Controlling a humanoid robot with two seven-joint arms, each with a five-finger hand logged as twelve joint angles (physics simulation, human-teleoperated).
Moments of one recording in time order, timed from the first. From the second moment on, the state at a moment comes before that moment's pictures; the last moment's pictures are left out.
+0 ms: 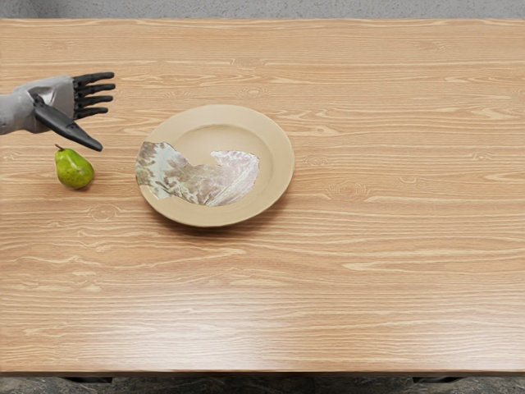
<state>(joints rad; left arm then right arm) -1.11 0.70 -0.15 -0.71 0.19 -0.61 -0.08 -0.06 0.00 -0.06 0.12 0.05 0.06 -0.10</state>
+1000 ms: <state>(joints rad) -1.47 0.62 0.06 -0.71 0.78 -0.61 0.08 -0.06 0.00 -0.06 0.12 0.05 0.06 -0.10</state>
